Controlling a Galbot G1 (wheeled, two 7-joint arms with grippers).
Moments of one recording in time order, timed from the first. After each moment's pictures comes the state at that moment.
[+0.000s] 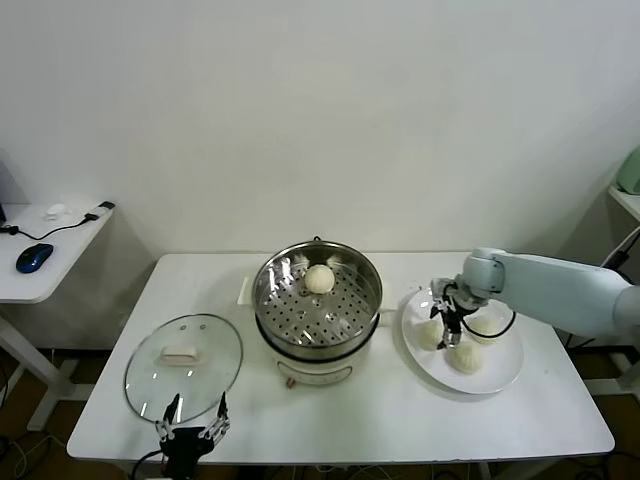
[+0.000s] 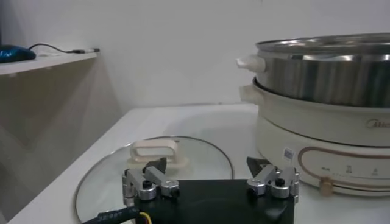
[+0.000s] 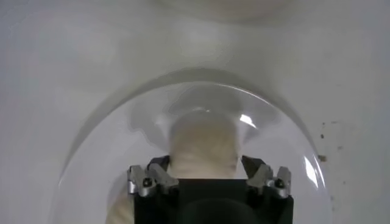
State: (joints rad) left arm 1.79 -1.51 -0.55 -2.02 -0.03 0.03 -0.09; right arm 0.37 0.87 -1.56 1.10 0.49 -0.24 -0.78
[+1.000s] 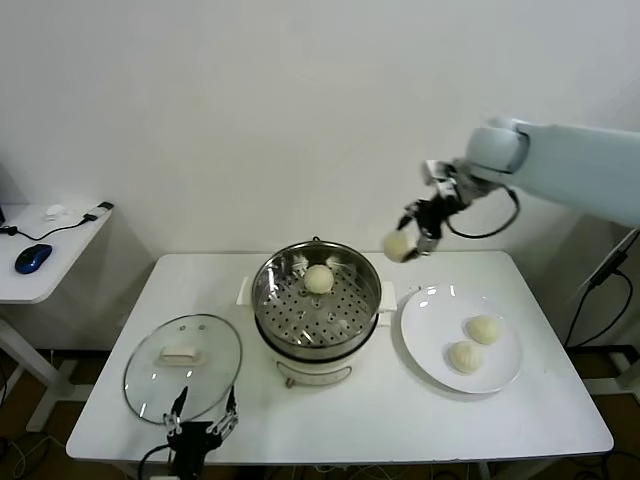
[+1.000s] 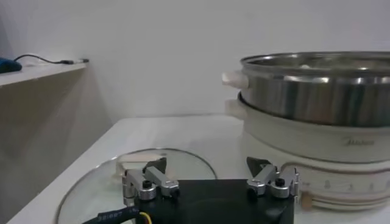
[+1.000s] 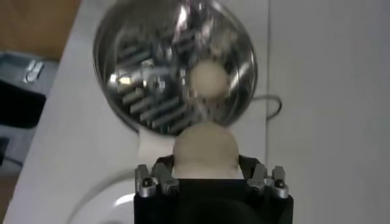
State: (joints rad) left arm 1.79 -1.51 -0.52 -2.06 -0.03 0.04 -0.09; right arm 0.96 1.02 -1.70 1.36 0.95 -0.23 -0.89
